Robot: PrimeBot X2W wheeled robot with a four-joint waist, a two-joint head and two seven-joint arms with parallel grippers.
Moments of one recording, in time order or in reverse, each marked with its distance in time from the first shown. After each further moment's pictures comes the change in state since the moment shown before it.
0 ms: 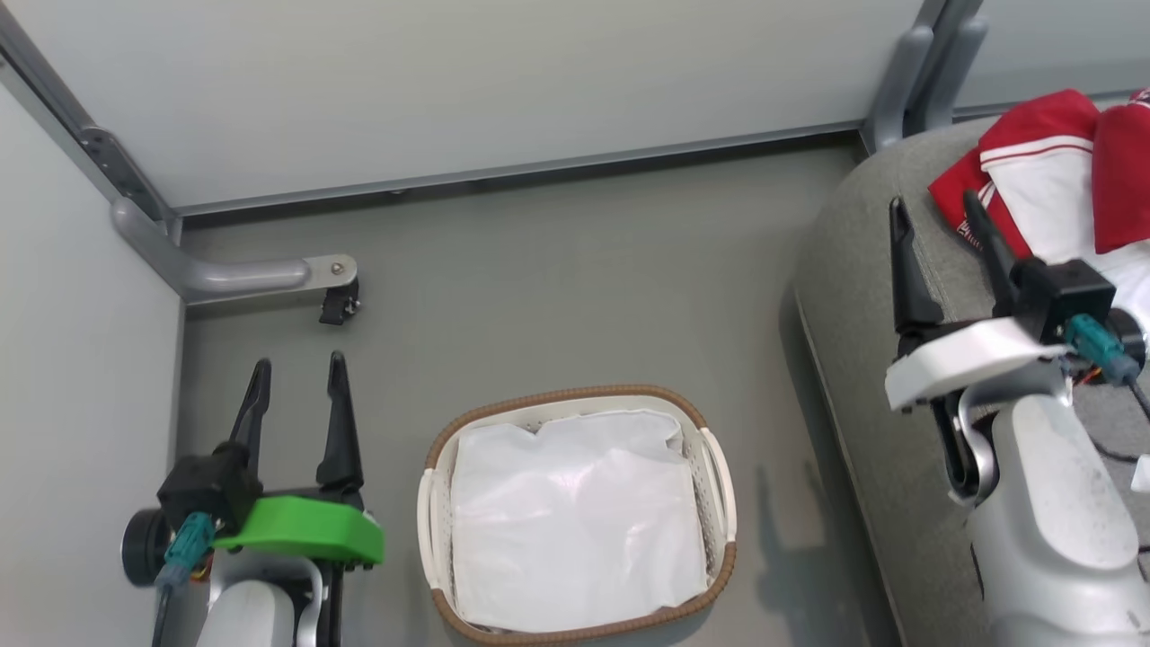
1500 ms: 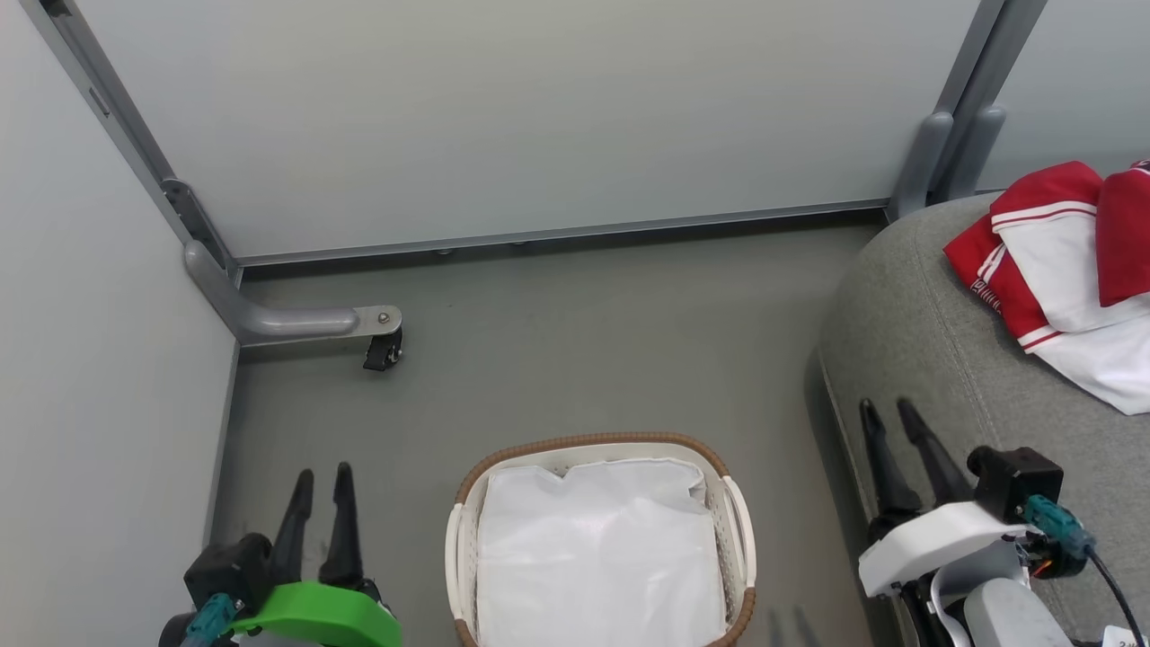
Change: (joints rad) left arm 0.137 -0.005 -0.021 0.073 -0.098 -0.005 0.000; right arm 0.328 0.029 0.077 -0.045 0.149 0.000 0.000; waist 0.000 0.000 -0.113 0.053
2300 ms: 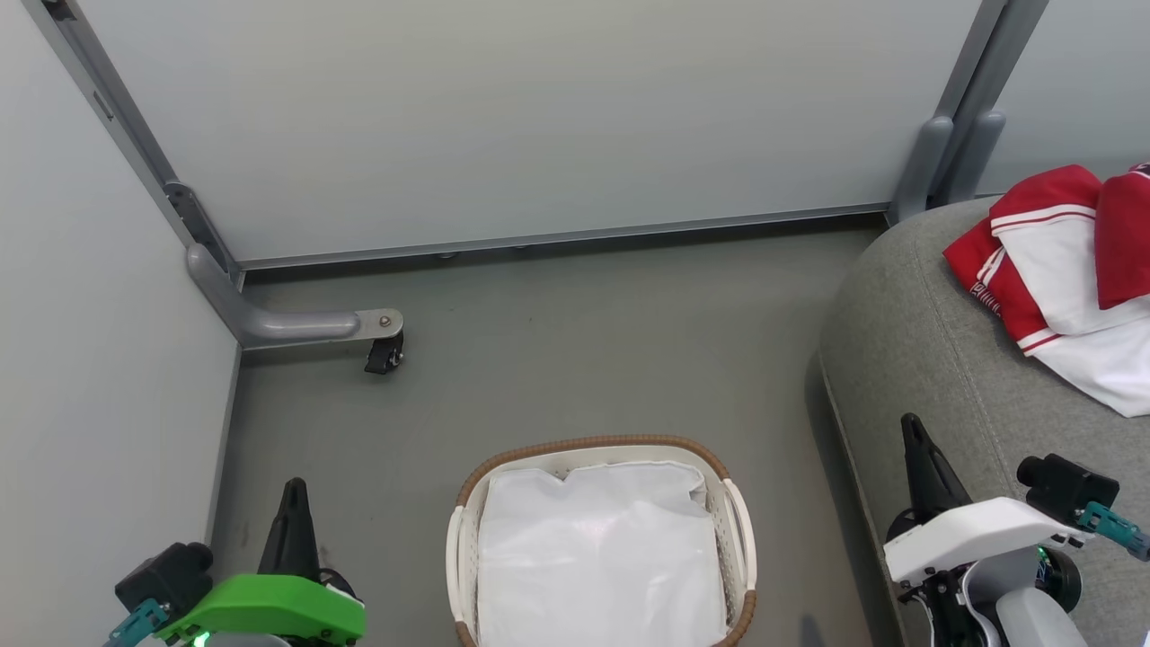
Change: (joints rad) left arm -0.001 -0.002 0.054 0.001 -0.333 -0.009 0.103; right arm 0.021 0.005 -0.031 -0.004 0.355 0.000 0.103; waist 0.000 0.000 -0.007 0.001
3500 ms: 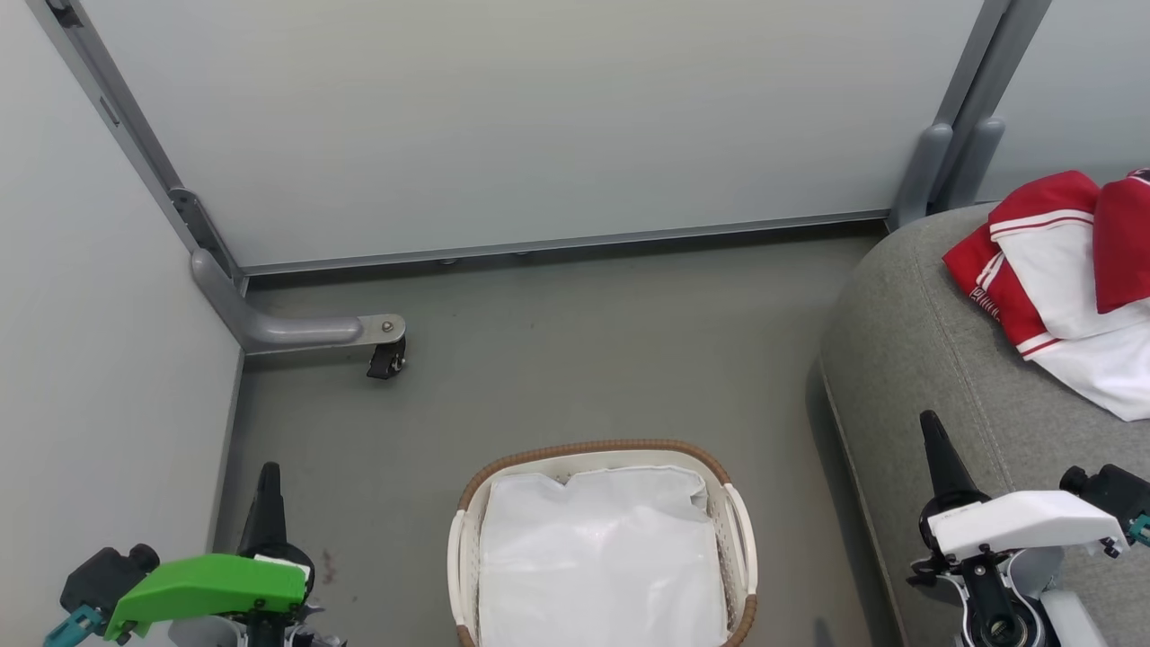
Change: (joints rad) left arm -0.027 0.000 0.074 -0.037 -0.417 -0.017 0.124; right arm 0.006 -0.003 -0.041 -0.047 0.453 0.000 0.124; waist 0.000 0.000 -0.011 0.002
